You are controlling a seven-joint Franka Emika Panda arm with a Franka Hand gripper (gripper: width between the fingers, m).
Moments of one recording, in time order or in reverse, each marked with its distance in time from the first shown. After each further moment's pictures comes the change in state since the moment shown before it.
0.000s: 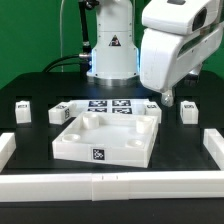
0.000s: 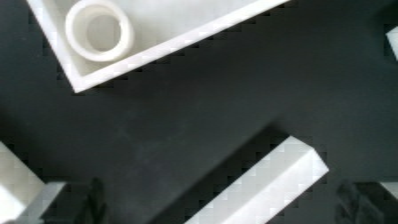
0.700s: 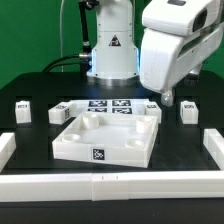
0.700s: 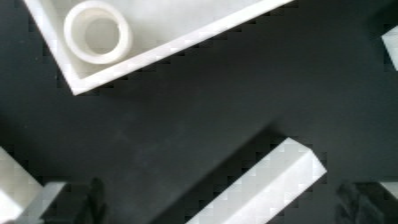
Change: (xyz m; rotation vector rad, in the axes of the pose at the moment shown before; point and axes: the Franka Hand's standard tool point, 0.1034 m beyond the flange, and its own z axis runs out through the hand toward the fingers) arm -0.001 0.000 0.000 0.010 -0.009 0.001
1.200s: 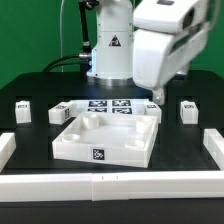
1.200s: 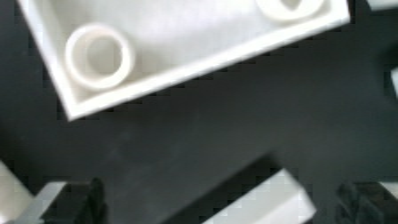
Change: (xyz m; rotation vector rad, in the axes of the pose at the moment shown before) arm -0.032 -0.011 0.013 -0.065 0.060 -0.107
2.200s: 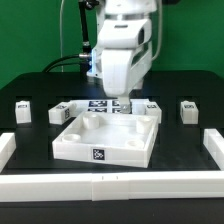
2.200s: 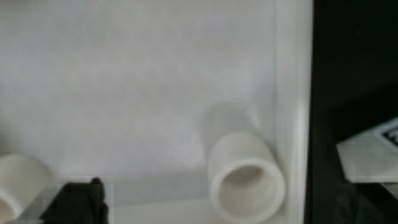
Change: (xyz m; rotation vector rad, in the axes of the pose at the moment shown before) arm -0.092 -0.035 0.071 -0.093 0.089 -0.257
